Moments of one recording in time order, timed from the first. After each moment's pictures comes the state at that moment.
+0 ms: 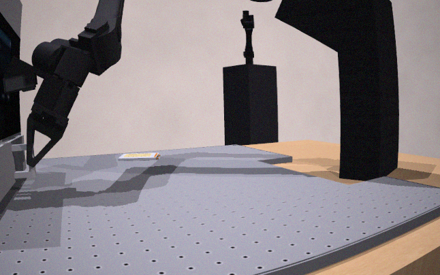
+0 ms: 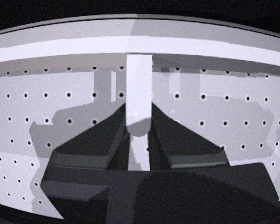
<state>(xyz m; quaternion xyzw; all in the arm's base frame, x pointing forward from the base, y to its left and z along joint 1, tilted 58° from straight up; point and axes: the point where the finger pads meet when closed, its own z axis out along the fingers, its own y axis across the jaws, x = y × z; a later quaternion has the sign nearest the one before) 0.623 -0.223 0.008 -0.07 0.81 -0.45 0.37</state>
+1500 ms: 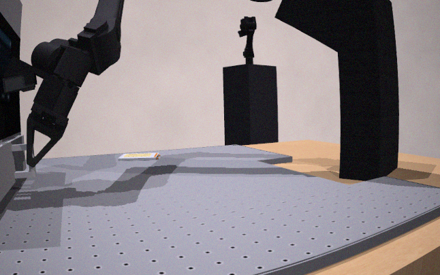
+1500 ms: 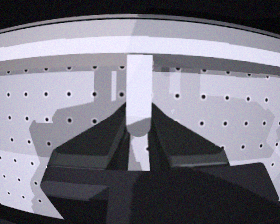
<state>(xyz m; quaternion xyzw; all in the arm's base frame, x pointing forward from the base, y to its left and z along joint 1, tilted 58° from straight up) 0.623 -0.223 0.008 -0.08 0.81 -0.45 0.37</state>
